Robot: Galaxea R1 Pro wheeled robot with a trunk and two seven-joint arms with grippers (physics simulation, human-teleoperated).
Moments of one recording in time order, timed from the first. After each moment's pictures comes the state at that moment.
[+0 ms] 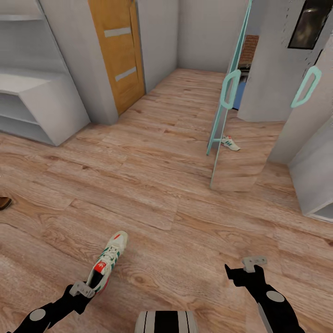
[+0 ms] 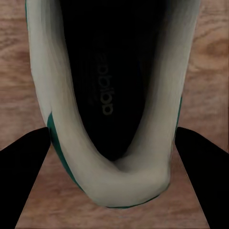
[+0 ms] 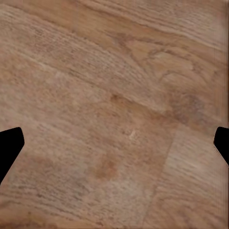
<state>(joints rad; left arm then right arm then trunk) -0.40 0.25 0.18 -0.46 -0.34 -0.25 -0.52 -0.11 -0.07 -0.06 -1.41 0.09 0.44 0.08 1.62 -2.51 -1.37</state>
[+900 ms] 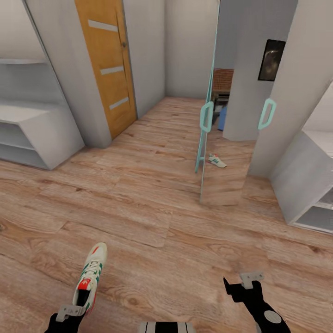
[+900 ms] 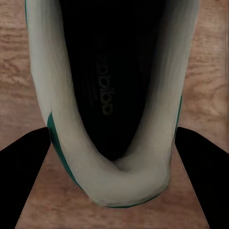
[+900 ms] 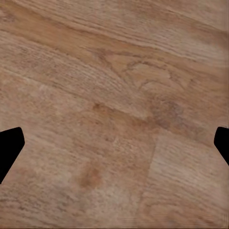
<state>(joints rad) -0.37 0.24 0.20 -0.21 -0.12 -0.41 -0.34 -0.11 -0.07 -0.06 -1.16 0.11 0.19 0.07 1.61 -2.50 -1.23</state>
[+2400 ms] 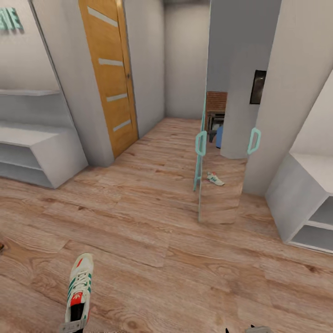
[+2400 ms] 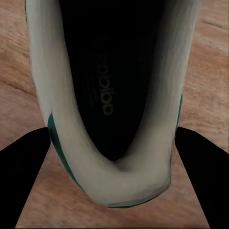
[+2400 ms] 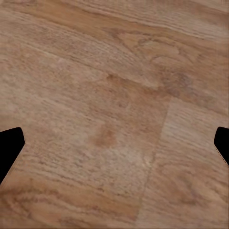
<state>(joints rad) -0.31 0.14 0.26 -0.14 -0.04 -0.53 -0.09 -0.11 -0.07 -0.06 -0.52 0.10 -0.41 0.06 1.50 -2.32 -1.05</state>
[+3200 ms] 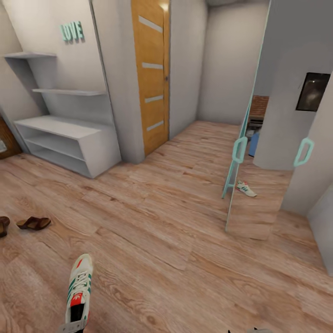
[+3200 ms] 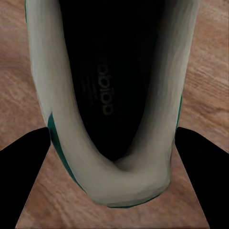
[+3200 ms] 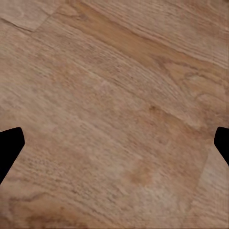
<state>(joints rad) -0.31 0.14 0.26 -0.14 -0.03 -0.53 -0.09 -0.11 -0.06 -0.06 -0.51 0.10 -0.41 0.01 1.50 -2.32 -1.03</state>
